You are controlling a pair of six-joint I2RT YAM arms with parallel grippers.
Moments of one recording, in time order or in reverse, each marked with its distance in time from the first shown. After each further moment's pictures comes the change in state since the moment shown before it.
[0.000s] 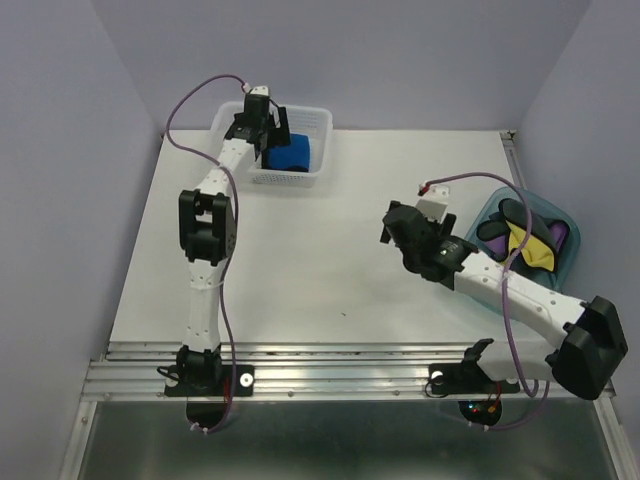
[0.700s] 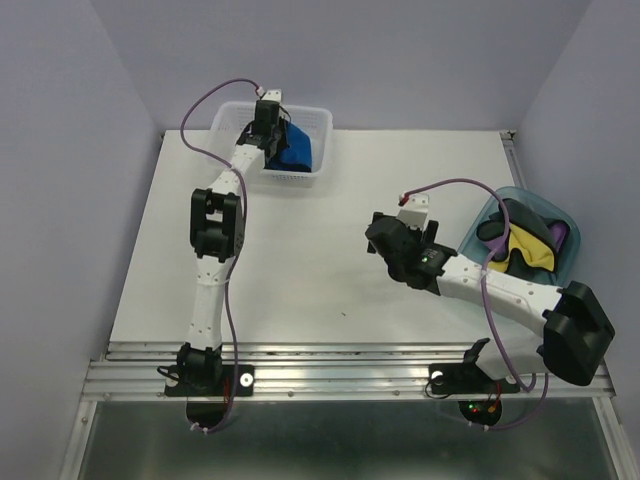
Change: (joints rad) left arm -0.041 0.078 0.028 0.129 0.010 0.065; right arm 0.053 0.067 -0.045 0.085 0.018 -0.003
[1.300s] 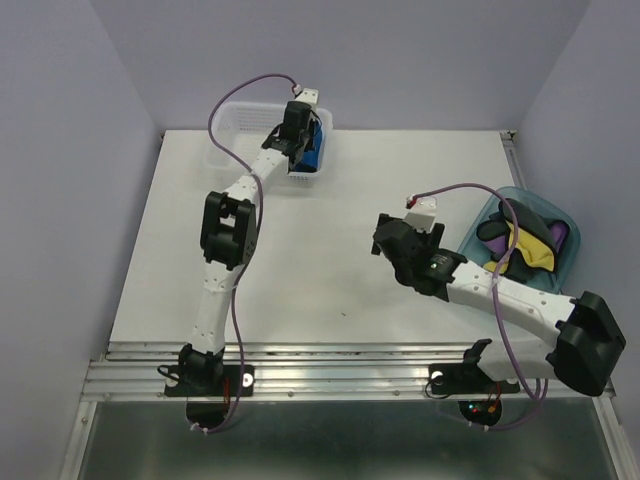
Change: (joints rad) left arm -0.132 -0.074 -0.066 0.059 -0.082 0.132; right arm 0.000 -0.083 -0.048 0.020 -0.007 -0.003
